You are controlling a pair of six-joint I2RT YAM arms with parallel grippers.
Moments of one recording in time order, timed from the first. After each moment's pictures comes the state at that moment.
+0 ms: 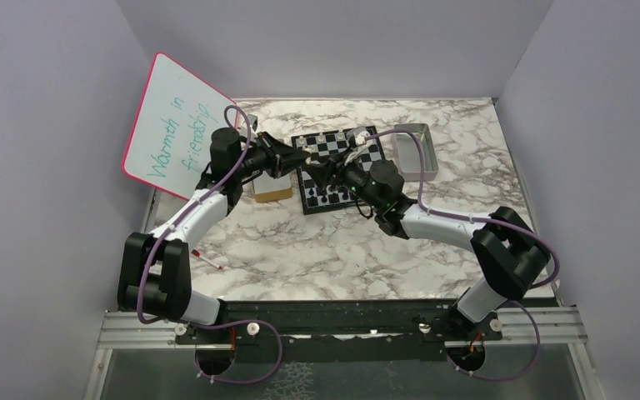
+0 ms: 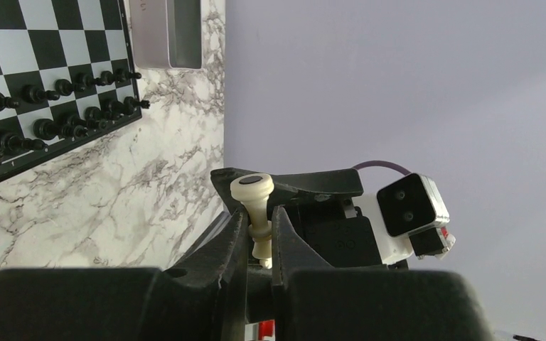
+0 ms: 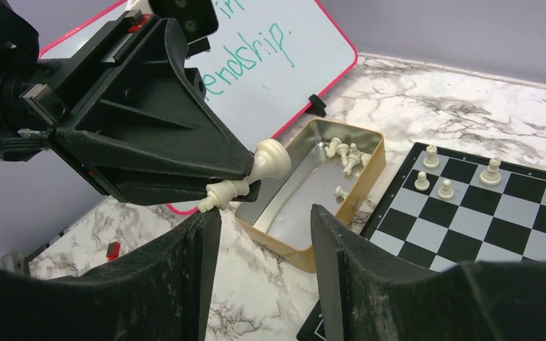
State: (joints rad) left arm -0.22 1.43 0.89 0.36 0.75 -1.37; right arm 0.77 1.61 0.88 0.81 -0.06 0.28
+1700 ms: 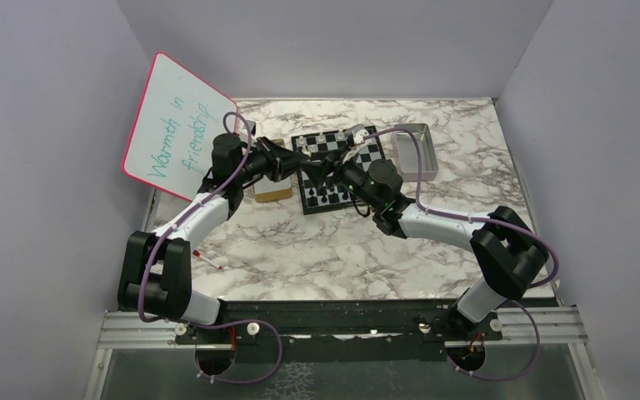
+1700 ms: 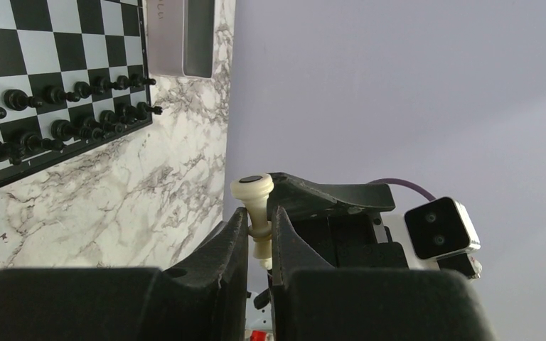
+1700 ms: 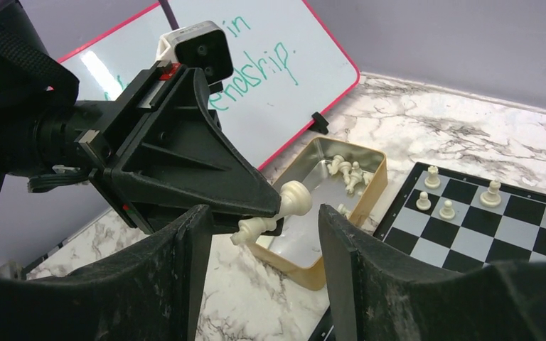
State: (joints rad) left arm -0.22 1.43 0.84 0.40 0.71 -1.40; right arm 0.79 1.62 0.90 0.84 -0.04 0.27
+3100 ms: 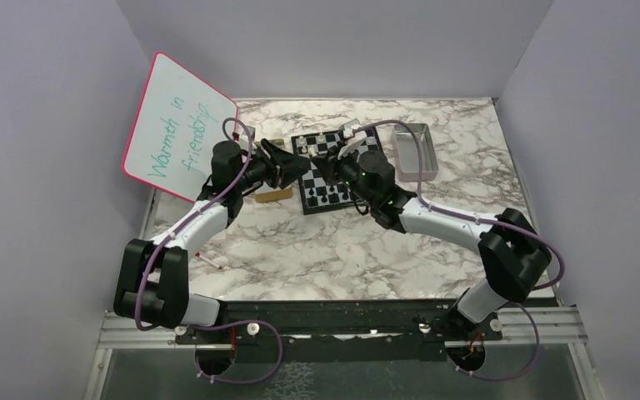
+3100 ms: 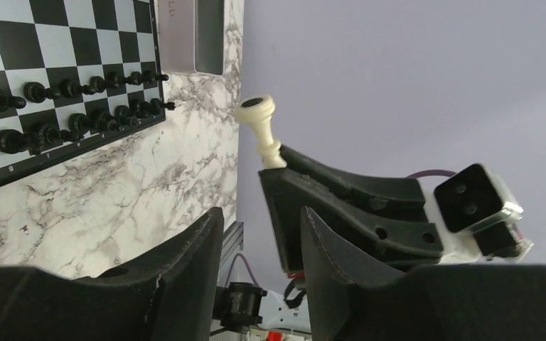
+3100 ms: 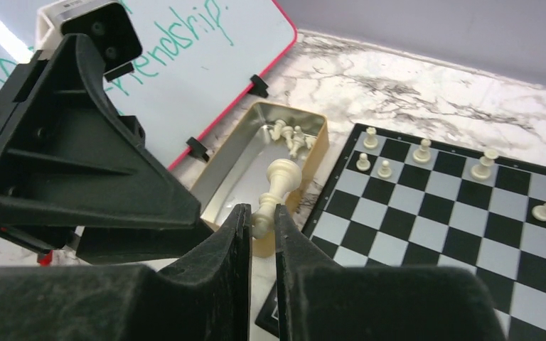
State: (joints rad) left arm -0.23 1.38 0.77 0.42 0.67 -1.38; right arm 0.80 1.61 0.98 0.60 0.11 0.19
